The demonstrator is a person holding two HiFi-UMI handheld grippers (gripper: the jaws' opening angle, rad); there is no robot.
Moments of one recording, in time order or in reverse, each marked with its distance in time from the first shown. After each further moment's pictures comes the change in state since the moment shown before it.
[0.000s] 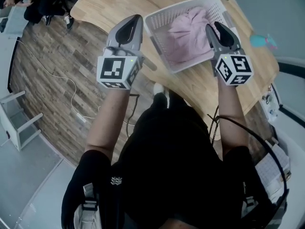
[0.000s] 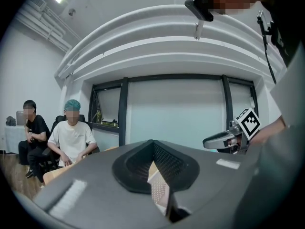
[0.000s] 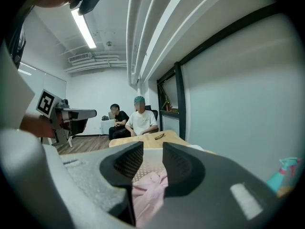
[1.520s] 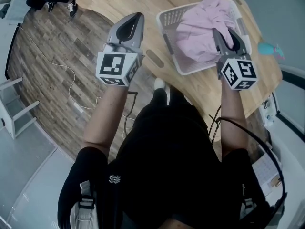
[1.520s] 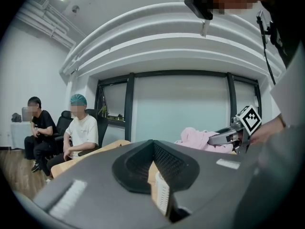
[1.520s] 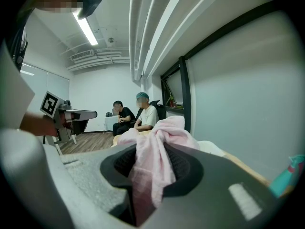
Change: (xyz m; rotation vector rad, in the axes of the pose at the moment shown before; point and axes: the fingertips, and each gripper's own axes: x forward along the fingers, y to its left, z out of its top) left arm -0.015 0.044 -0.031 -0.028 0.050 0.039; right arm 0.024 0.021 -0.016 -0.003 0.047 0.038
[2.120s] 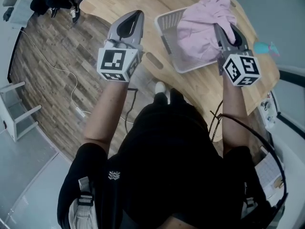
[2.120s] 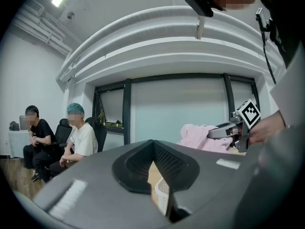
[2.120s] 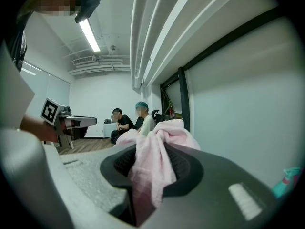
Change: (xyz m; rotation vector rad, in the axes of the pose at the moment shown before) left arm -0.002 -0.007 0.043 0.050 -0.048 -0.011; right arm -0.021 -0.005 0.056 -0.012 -0.093 -0.013
